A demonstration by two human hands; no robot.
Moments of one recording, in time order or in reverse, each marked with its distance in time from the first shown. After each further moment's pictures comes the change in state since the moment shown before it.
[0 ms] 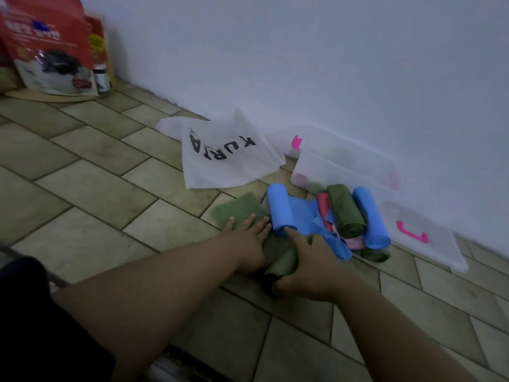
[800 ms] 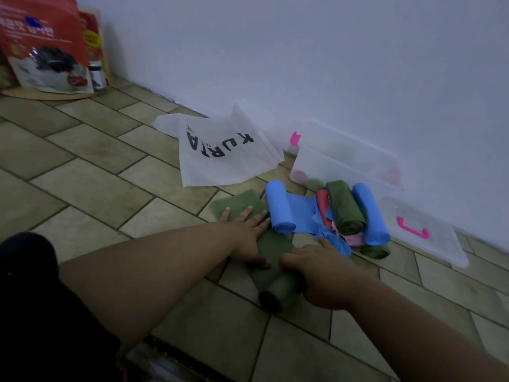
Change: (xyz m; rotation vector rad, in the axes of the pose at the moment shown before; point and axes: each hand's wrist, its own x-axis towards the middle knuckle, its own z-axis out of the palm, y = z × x) left_hand 0.013 -0.017 -0.005 0.030 -0.049 0.020; right_hand -0.011 0.005 -0.010 -0.371 -0.073 -0.377
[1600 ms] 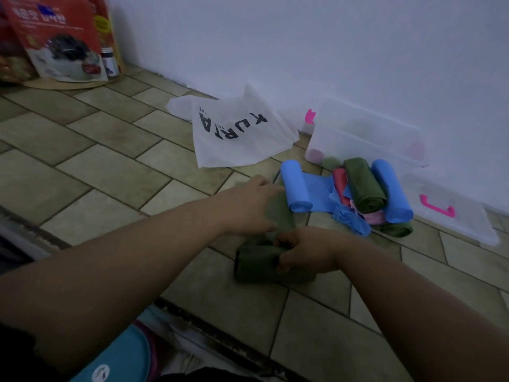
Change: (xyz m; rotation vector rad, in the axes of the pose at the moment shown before) left_hand -0.076 0.003 -0.042 -0.249 0.261 0.084; right_hand 0.029 -0.032 -0.014 0.533 -0.247 0.100
